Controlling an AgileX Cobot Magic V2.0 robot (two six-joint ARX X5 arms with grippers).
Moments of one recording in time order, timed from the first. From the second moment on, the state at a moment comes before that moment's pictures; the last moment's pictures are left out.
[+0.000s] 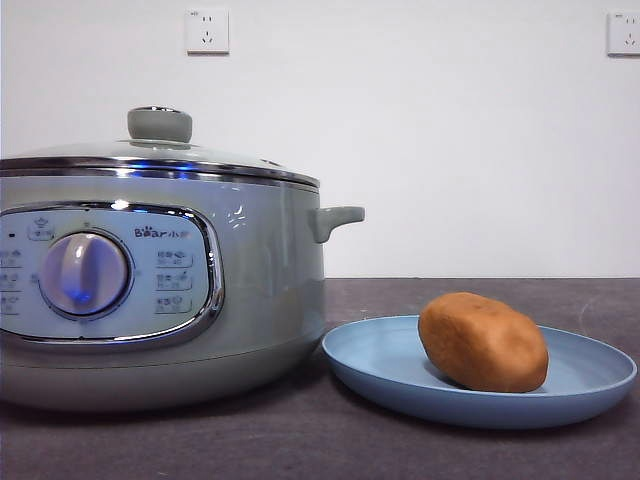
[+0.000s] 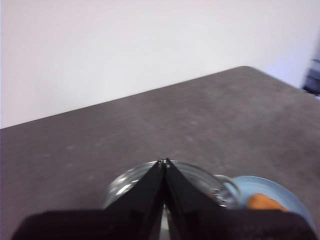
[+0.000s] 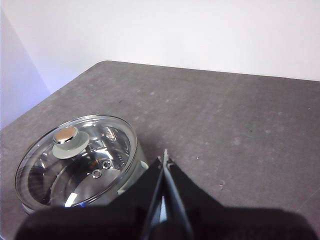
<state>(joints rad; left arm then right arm) -0.48 0.69 1.24 -0.78 -0.04 -0.03 0.46 0.66 1.06 -0.67 -0.10 0.09</state>
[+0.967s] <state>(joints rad) -0.14 0.12 0.19 -0.07 0.01 -0.23 0.46 0.66 1.06 -0.70 -0.10 0.09</state>
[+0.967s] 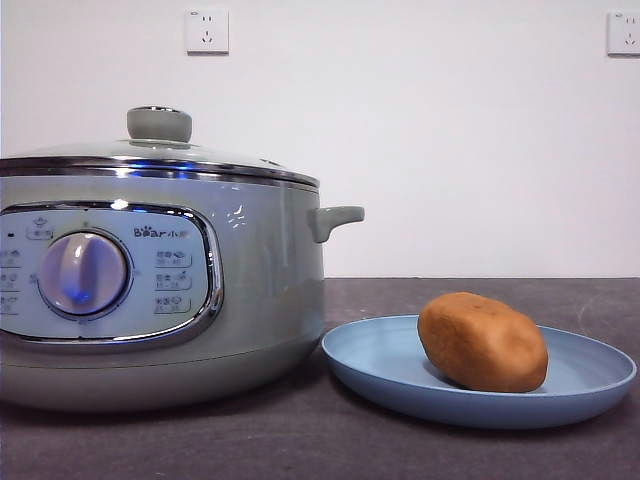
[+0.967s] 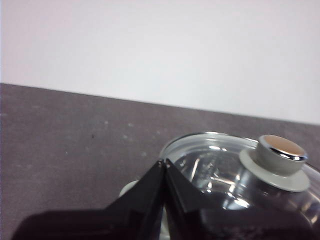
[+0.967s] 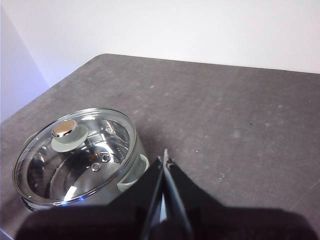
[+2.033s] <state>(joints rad) -0.10 0.00 0.02 -0.19 0.01 -0.24 0.46 0.66 1.06 -0.70 -0.10 0.09</state>
